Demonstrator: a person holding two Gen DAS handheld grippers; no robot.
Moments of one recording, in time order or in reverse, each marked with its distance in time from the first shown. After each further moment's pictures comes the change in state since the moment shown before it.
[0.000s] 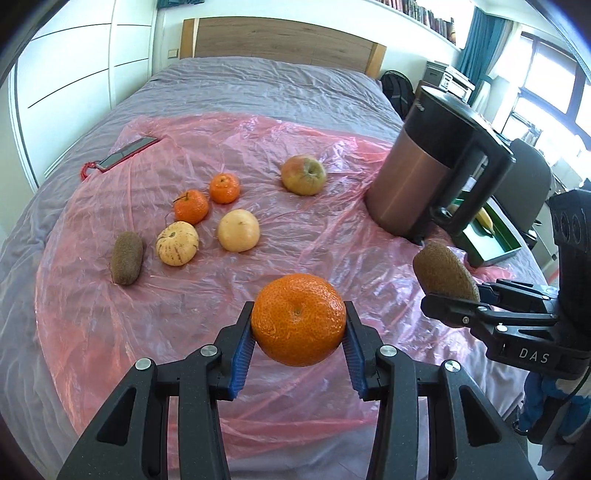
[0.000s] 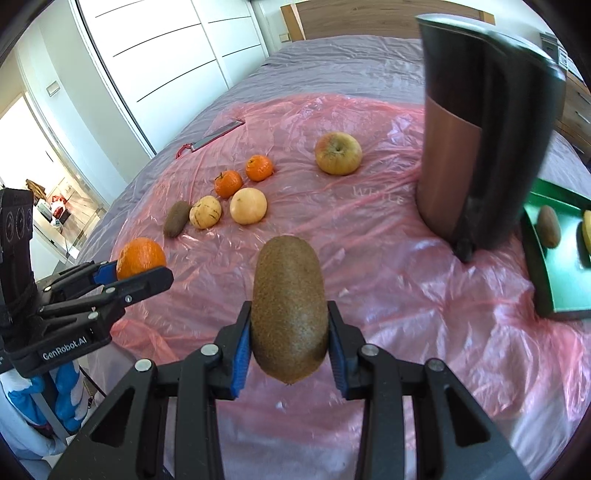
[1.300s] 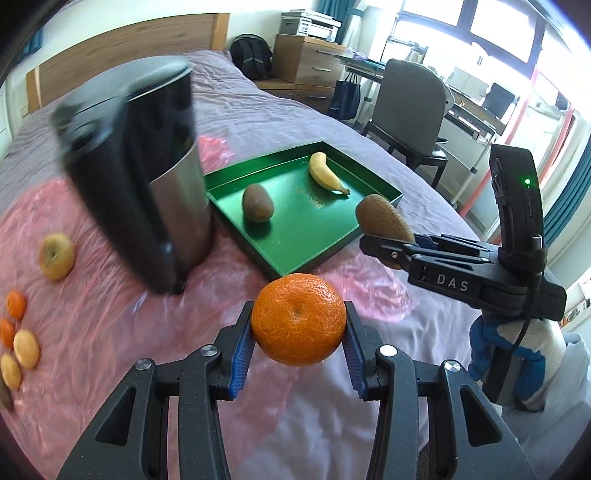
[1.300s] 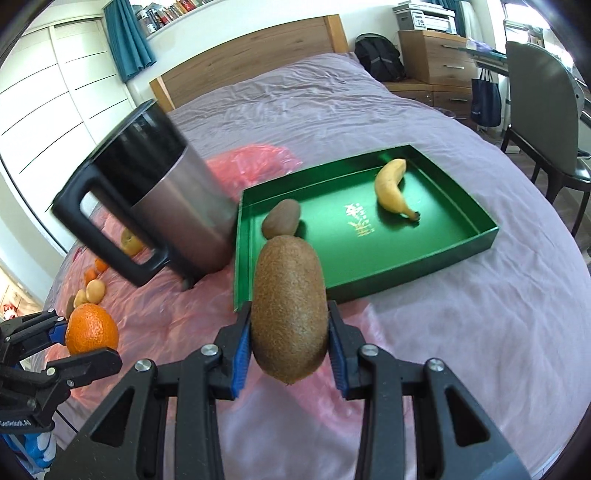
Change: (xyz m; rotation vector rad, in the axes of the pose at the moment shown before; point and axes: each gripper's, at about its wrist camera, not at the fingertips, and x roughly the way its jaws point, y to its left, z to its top) left arm 0.071 -0.288 0.056 0.372 0.122 -0.294; right arm -0.130 -0.278 -0.046 0.323 -0.200 -0.252
